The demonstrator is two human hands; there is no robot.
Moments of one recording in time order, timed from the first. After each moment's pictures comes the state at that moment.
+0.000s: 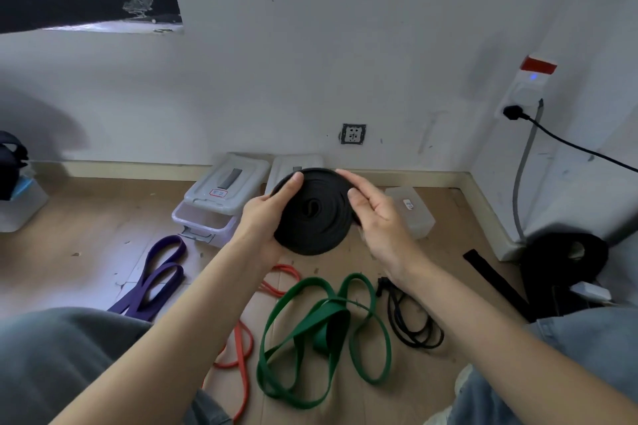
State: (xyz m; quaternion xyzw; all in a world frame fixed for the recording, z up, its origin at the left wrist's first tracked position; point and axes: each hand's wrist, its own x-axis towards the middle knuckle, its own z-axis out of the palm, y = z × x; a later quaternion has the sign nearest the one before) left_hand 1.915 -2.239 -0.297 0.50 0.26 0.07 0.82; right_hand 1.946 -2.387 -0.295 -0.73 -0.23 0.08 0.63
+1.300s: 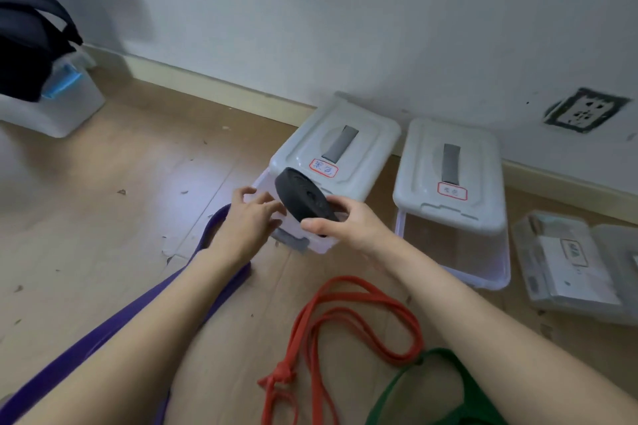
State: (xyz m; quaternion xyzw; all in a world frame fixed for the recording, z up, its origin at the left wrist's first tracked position) left_hand 1.998 -1.918 -0.576 0.98 0.19 0.04 0.10; right_hand 2.101 -2.085 -0.514 -0.74 -0.27 0.40 0.47
